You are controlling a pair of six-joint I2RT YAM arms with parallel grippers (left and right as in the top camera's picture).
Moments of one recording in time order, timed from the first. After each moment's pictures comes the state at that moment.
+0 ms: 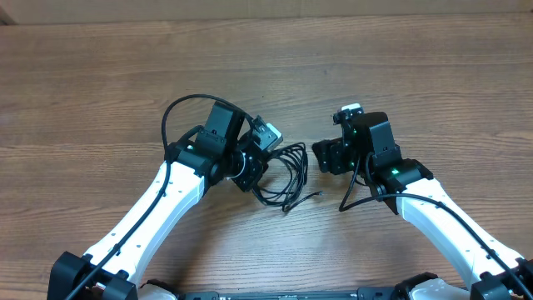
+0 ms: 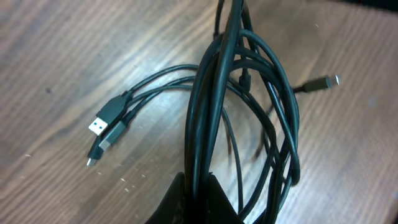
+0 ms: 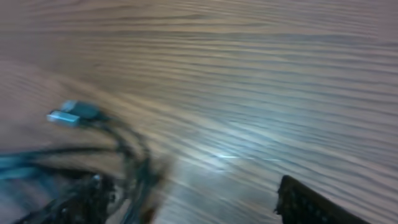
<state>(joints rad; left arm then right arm) -0.44 1.47 1.03 -0.66 0.34 0.29 0.36 1.38 0.77 -0.24 -0.14 0.14</state>
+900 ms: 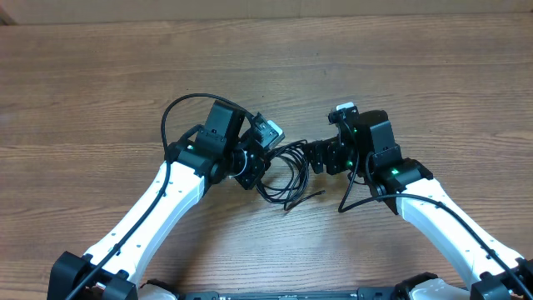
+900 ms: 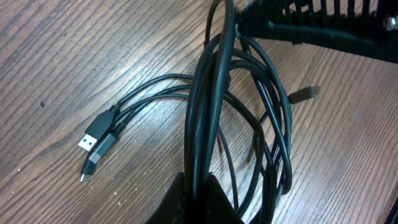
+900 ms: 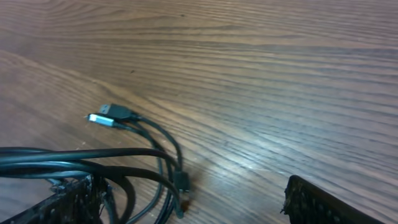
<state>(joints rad) -0.44 1.47 1.03 -0.63 0.39 0.26 0.36 1.38 0.77 -0.20 -0.20 0.14</state>
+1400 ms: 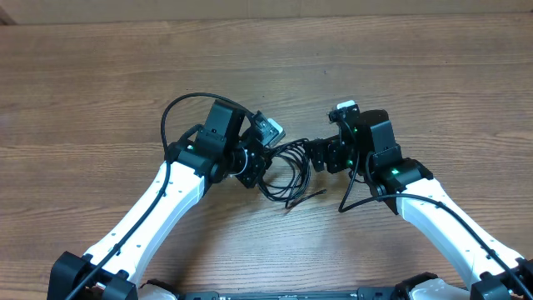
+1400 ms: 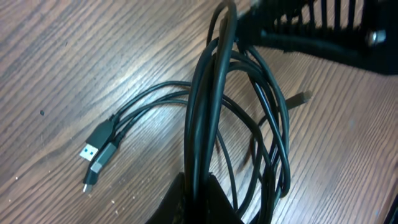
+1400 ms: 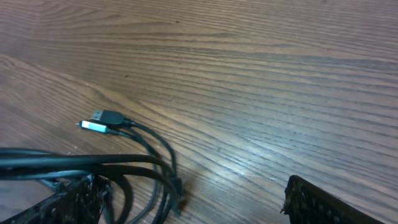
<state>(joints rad) -0.44 1.47 1.03 -0.60 0.40 0.24 0.36 1.38 0.77 -0.18 -0.20 0.12</state>
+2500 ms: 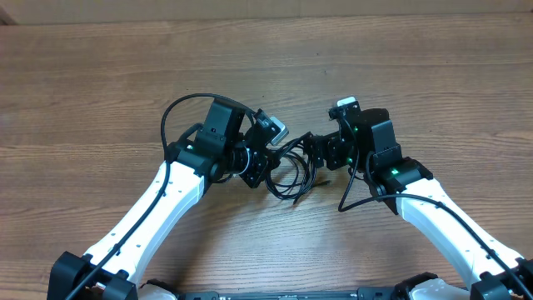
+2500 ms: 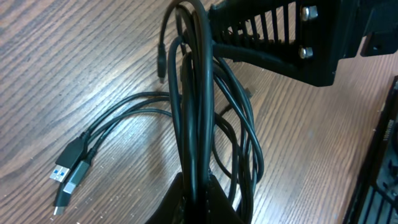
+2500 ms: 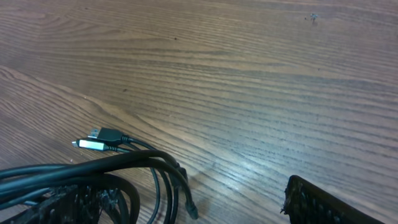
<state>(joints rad) -0.44 1.47 1.03 -0.59 0.52 0.20 0.36 1.38 0.77 -0.13 -0.17 0.11</state>
